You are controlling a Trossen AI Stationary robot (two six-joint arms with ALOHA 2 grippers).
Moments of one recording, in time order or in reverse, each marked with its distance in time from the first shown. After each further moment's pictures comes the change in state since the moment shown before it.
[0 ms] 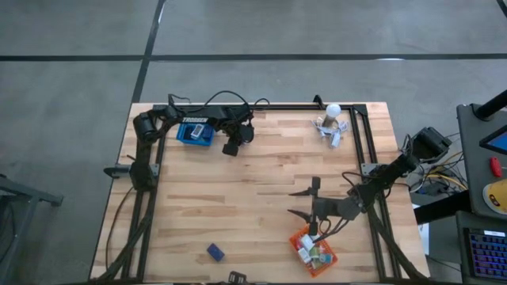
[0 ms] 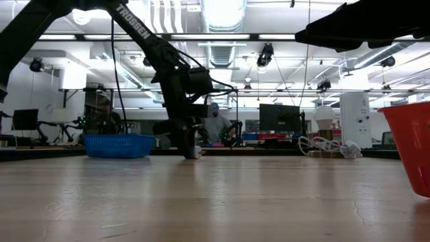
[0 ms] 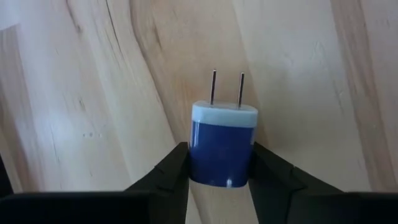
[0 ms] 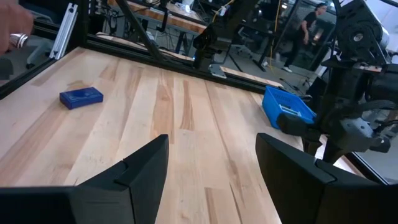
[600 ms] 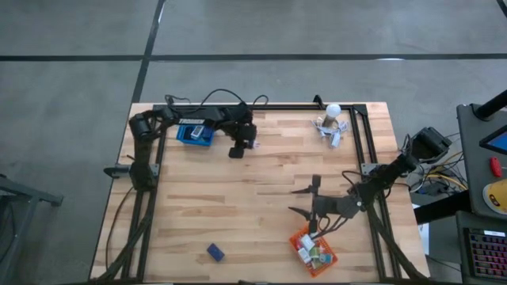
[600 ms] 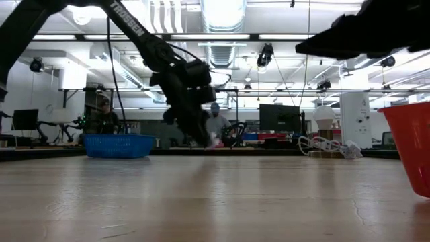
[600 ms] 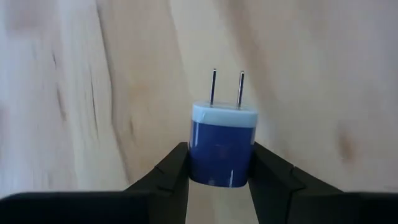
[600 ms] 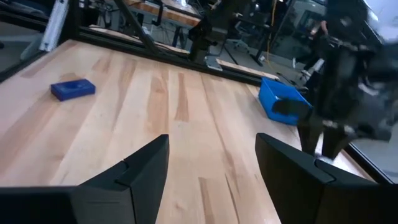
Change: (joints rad) left arm -0.005 -0.036 -0.046 0.141 0.280 -0.116; right arm -0.015 0.000 -0.026 0.006 0.000 0.016
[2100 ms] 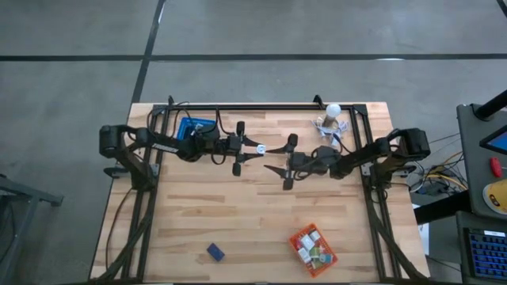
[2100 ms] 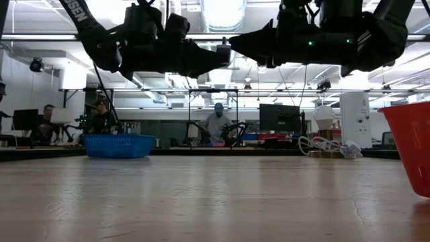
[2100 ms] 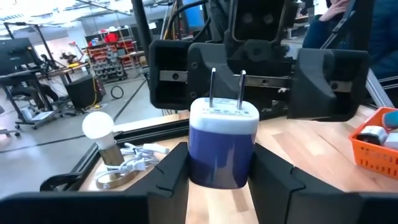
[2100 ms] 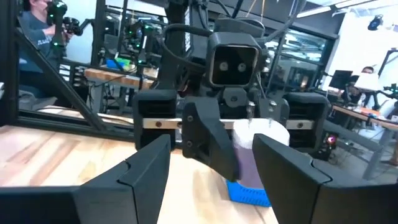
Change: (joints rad) left arm -0.251 -0.332 -0.595 1.355 0.053 -0.477; right arm -0.644 0.198 0.098 0.471 -0.666 -0.112
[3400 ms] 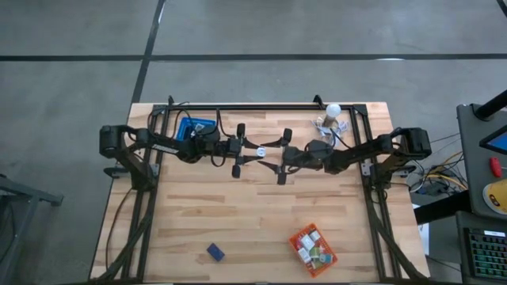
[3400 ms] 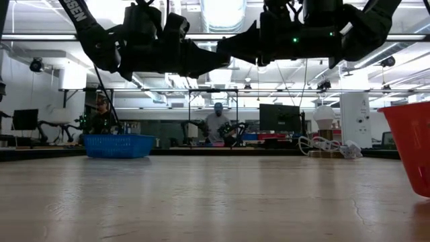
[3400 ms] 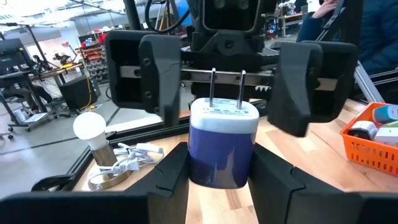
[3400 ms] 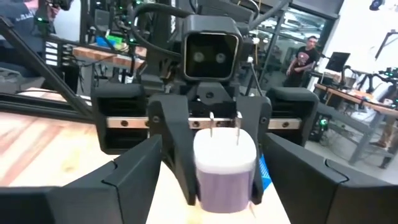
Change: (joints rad) left arm -0.006 0.001 -0.008 0.001 0.002 0.012; right arm -0.035 -0.021 0.111 -0.223 -0.005 -0.002
